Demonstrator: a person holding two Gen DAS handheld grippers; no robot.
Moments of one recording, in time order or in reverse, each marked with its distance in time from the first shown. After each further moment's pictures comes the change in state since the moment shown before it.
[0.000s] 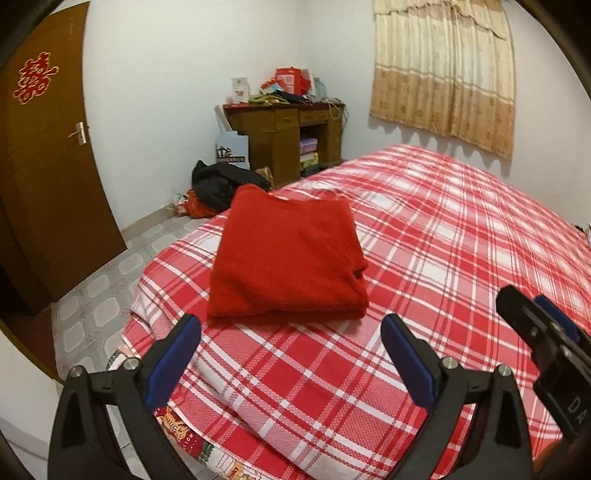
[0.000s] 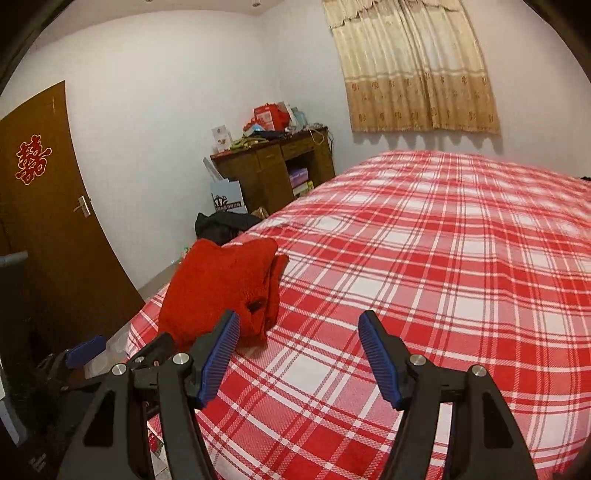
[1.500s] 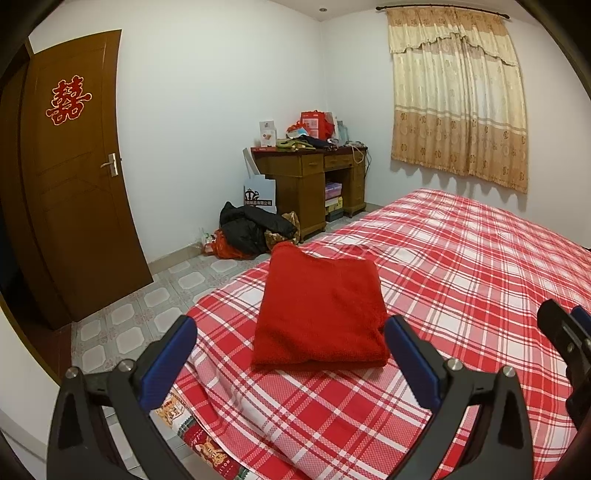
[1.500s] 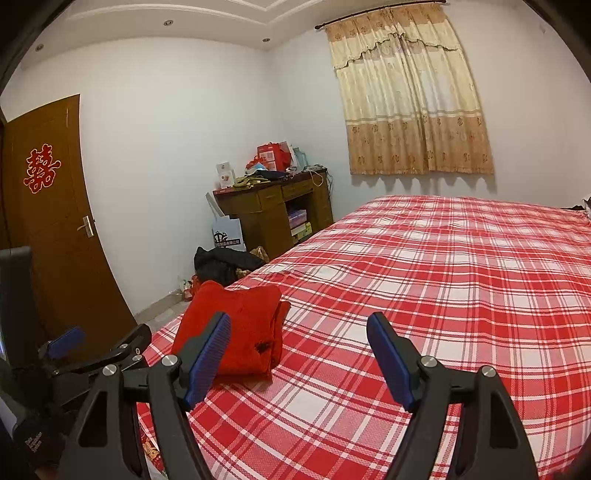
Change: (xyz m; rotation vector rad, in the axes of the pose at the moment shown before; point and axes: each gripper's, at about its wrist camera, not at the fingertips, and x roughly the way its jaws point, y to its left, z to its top) left arm -0.040 0.013 0.018 -0.020 -0.170 0.101; right arm -0.046 0.011 0.021 -0.035 -0.155 -0.020
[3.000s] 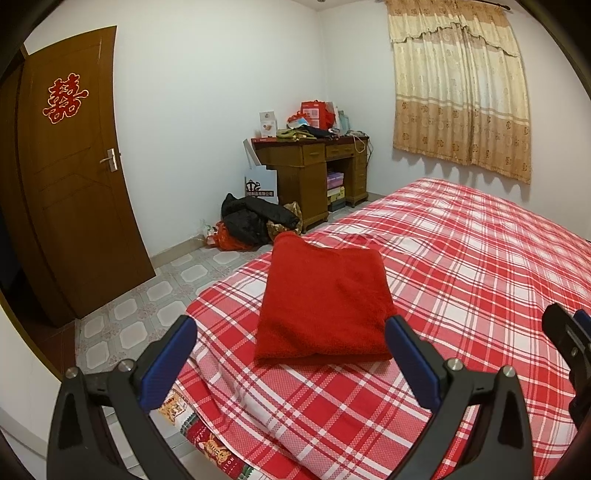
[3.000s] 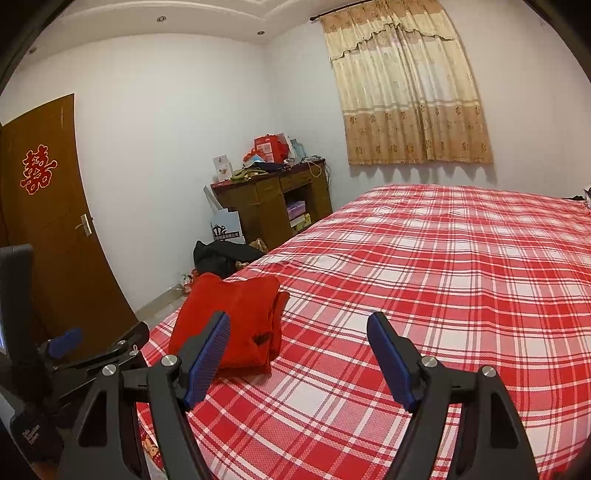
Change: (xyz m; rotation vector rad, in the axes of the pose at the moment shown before) left arm 0.010 0.000 -0.003 0.012 0.043 0.009; right arm 0.010 -0.001 -0.009 0.017 0.036 0.000
